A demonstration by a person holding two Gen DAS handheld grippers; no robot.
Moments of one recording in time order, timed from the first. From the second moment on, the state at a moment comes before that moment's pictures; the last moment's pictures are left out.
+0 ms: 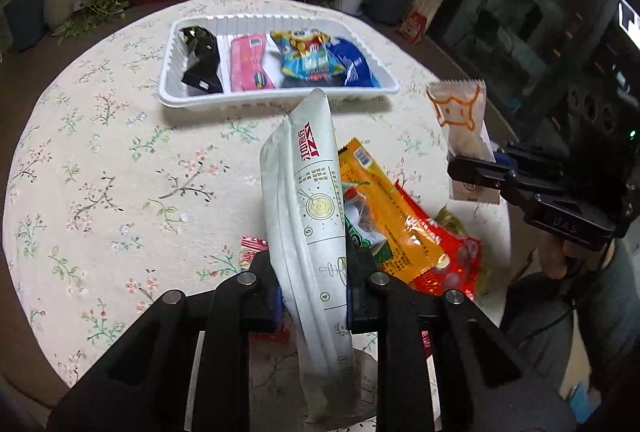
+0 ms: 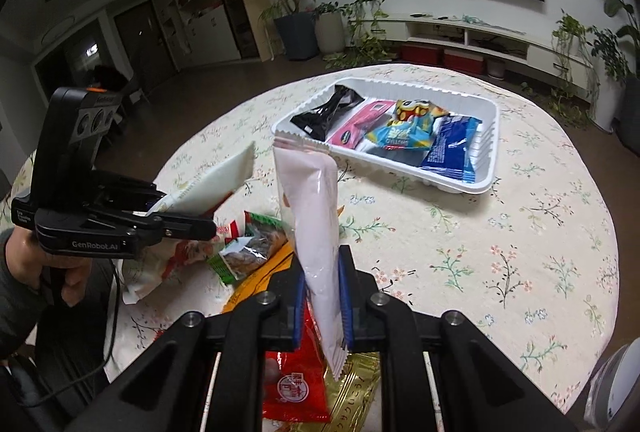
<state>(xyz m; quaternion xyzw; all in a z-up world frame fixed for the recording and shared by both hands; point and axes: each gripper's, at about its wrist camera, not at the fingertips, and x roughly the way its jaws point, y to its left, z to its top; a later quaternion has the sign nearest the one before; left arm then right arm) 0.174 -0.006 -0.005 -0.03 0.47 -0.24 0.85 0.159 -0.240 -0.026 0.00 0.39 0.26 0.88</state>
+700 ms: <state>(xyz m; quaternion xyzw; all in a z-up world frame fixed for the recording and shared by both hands) 0.332 0.010 0.077 -0.07 0.43 -0.23 0.87 0.247 -0.290 0.066 0.09 0.35 0.18 0.91</state>
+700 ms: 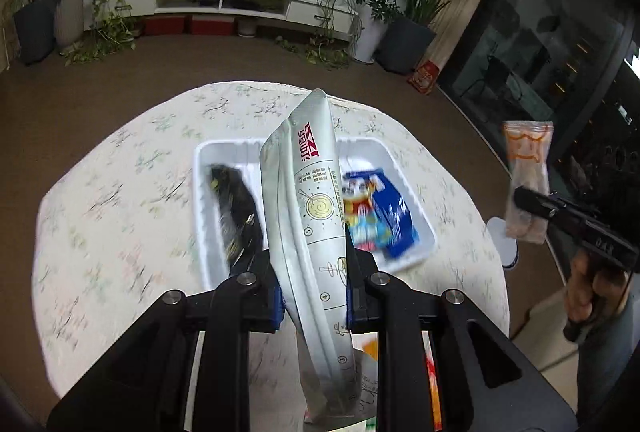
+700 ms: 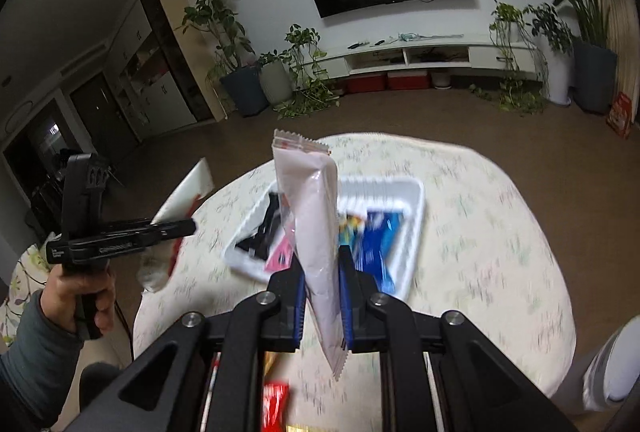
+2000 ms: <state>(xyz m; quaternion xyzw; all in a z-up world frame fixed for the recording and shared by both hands) 0.423 -0.049 -0.036 -0.02 0.48 -0.19 0.86 0.380 -0.259 -0.049 0.13 0.47 0.11 0.86</state>
